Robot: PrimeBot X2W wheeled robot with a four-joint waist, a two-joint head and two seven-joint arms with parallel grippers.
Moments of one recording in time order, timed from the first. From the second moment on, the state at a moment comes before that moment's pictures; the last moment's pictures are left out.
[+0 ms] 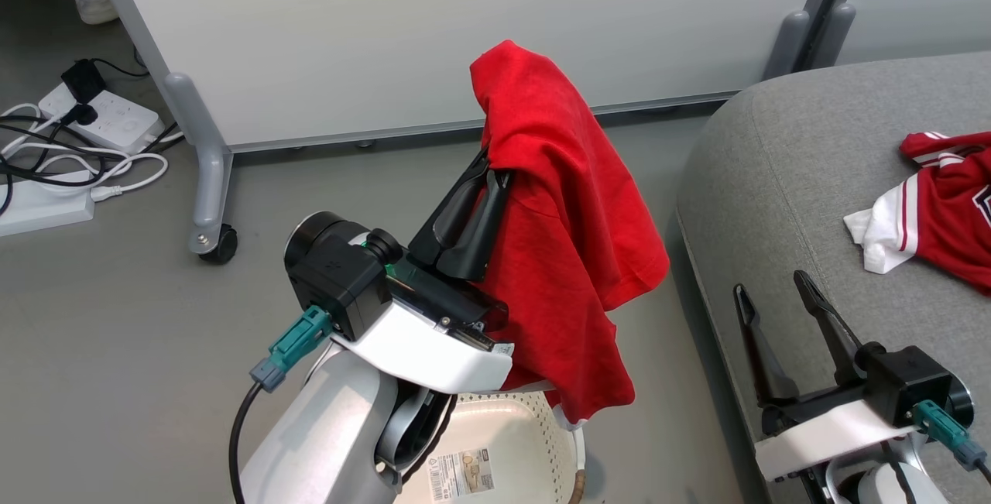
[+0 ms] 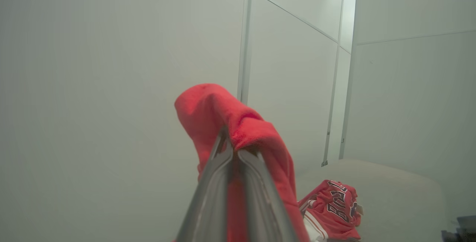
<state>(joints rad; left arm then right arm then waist) -0.42 0.05 -0.51 0.04 -0.42 -0.03 -0.26 -0.11 -0.10 0.13 0.21 0.18 0.13 -0.26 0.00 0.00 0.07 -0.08</state>
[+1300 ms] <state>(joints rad) -0.44 0.05 -0.68 0.04 -0.44 -0.03 -0.26 -0.28 -0.32 0.68 0.06 0.38 0.13 -0.26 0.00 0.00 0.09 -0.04</state>
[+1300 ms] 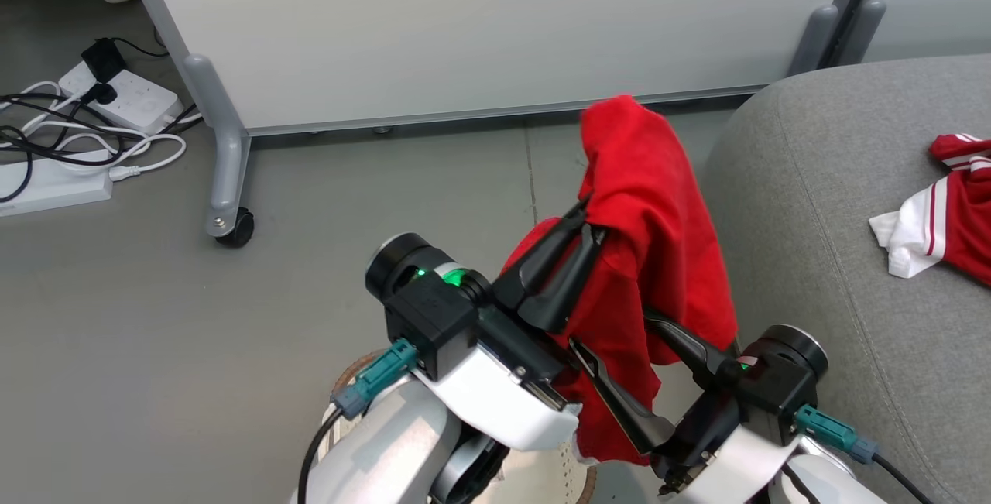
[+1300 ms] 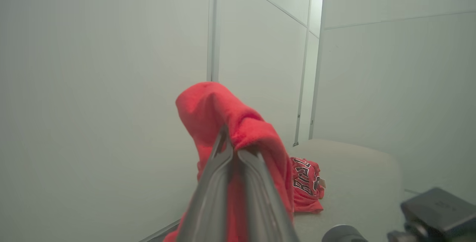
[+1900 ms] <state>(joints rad) -0.44 0.05 -0.78 0.04 -0.47 -0.02 -0.26 -0.32 -0.26 0.72 0.20 0.41 0.13 -0.26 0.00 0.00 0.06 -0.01</state>
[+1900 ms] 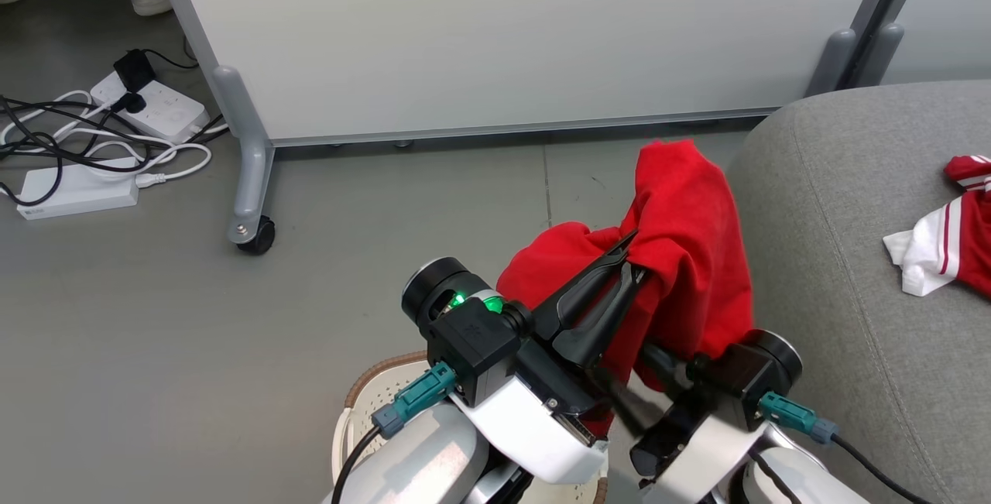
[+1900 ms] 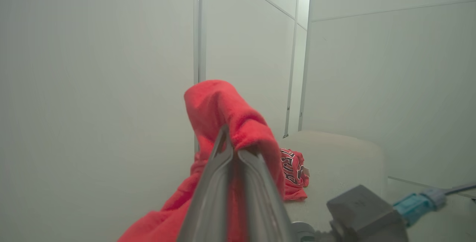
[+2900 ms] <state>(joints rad) -0.38 0.05 -0.69 0.17 -0.36 -0.11 -0.26 -0.25 -0.13 0.33 0.12 0.30 0.13 -0.26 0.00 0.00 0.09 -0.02</state>
